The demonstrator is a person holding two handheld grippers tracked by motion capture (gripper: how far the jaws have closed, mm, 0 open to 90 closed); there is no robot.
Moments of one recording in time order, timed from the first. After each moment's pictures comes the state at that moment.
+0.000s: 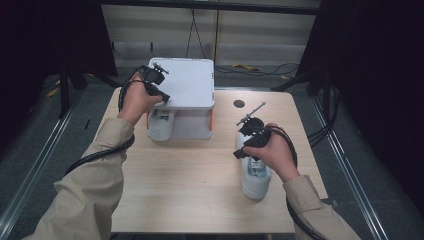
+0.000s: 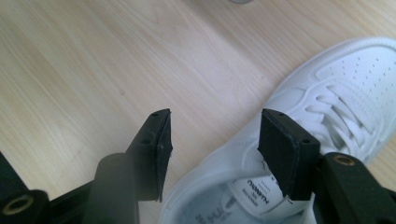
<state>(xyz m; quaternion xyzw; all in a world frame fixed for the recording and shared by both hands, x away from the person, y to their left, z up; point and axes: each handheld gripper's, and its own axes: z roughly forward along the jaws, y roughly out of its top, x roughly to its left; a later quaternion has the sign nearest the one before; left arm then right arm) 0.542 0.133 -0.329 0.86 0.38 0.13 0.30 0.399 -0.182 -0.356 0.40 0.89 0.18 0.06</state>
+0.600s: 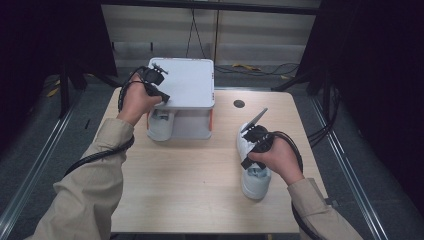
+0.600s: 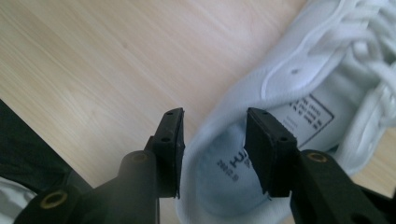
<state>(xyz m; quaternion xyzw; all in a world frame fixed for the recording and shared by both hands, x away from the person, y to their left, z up) 0.540 0.134 -0.330 0.86 0.38 0.13 0.31 0.390 -0.190 -0.369 0.46 0.88 0.11 -0.01</state>
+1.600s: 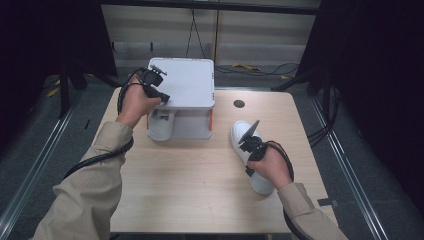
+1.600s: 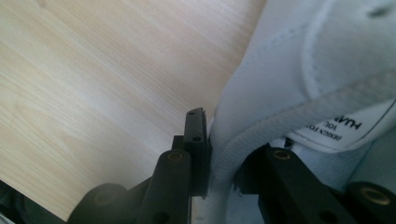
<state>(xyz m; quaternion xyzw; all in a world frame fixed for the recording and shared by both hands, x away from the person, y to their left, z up) 0.537 0.137 -0.333 0.86 0.38 0.14 0.32 0.397 -0.192 -0.419 0.49 0.87 0.05 -0.01</state>
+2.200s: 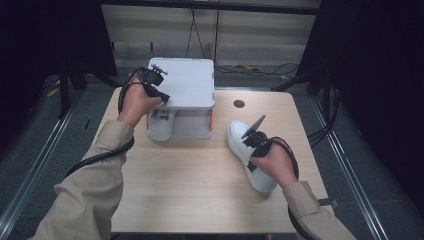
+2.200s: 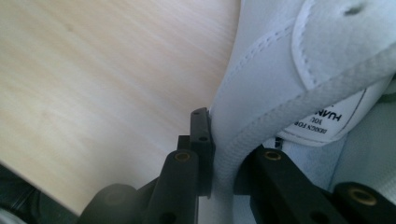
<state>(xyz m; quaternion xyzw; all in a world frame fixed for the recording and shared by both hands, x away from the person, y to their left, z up) 0.537 0.133 -0.332 0.86 0.38 0.15 0.31 0.390 -0.191 -0.391 0.49 0.87 0.07 0.01</state>
